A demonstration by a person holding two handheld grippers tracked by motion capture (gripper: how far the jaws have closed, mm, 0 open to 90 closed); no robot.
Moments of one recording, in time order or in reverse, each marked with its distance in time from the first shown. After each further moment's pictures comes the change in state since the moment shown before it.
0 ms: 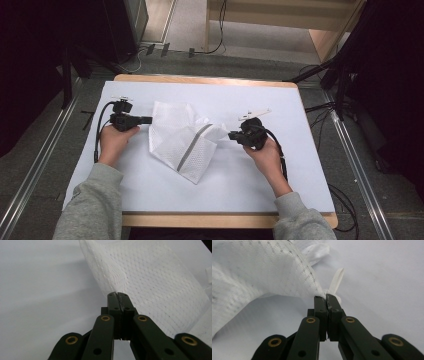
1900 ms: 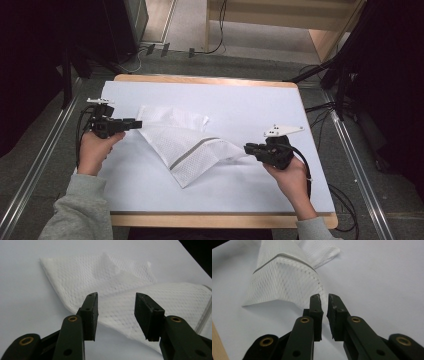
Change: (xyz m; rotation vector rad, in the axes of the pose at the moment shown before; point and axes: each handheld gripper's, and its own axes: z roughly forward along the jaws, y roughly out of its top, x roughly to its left) left arm -0.027 -0.018 -0.061 -0.030 -0.004 0.027; right arm 0.018 -0.040 -0.080 -0.100 0.031 0.009
